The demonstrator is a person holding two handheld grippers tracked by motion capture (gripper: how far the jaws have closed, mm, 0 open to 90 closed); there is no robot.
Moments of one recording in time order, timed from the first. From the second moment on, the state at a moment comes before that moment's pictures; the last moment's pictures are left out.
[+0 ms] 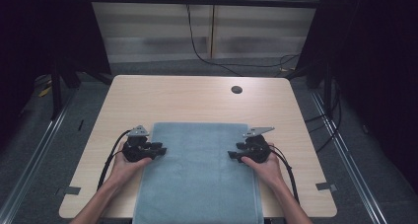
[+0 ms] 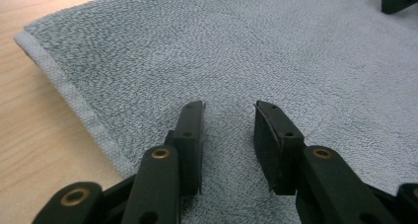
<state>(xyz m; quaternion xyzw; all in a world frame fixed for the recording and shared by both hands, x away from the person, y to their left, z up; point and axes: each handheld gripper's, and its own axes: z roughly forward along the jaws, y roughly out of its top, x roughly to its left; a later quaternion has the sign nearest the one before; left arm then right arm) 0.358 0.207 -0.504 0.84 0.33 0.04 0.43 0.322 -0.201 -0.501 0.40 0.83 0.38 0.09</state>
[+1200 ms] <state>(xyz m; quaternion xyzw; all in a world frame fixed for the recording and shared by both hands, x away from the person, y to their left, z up) 0.267 0.205 -0.499 0.86 0.29 -0.01 0.42 0.225 -0.220 -0.501 0.39 0.82 0.41 0.07</state>
